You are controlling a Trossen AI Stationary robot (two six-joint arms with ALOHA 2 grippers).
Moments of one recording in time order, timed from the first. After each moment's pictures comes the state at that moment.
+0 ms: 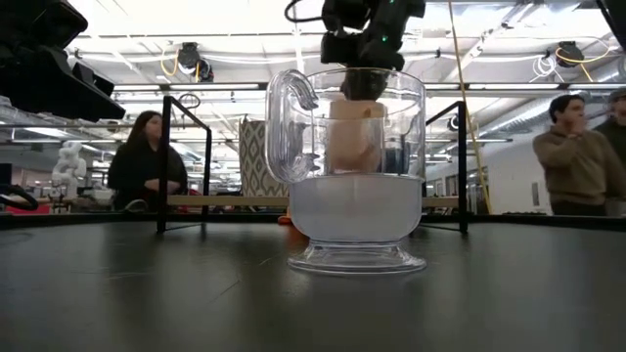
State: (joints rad) left arm -0.61 0.63 0.20 -0.02 -0.58 -0.19; right arm -0.29 1.78 1.60 -0.96 -0.05 -0.38
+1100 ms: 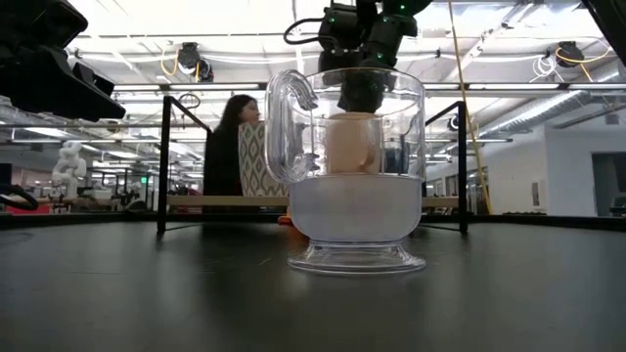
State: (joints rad) left arm -0.61 0.63 0.20 -0.02 -0.58 -0.19; right arm -0.34 1.84 1.60 -0.95 -0.13 -0.41
